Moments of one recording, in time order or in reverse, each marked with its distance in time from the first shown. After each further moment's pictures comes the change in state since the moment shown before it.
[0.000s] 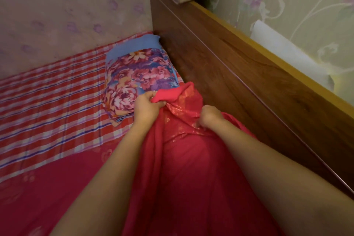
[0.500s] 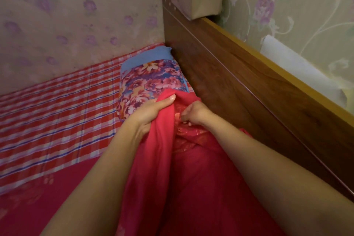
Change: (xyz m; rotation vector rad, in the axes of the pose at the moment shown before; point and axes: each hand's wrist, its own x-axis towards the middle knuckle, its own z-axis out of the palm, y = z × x) left_hand -0.019 0.045 -0.061 -0.784 -0.472 -0.377; right_hand -0.014 -0.069 -0.028 0.484 -0.205 -0.256
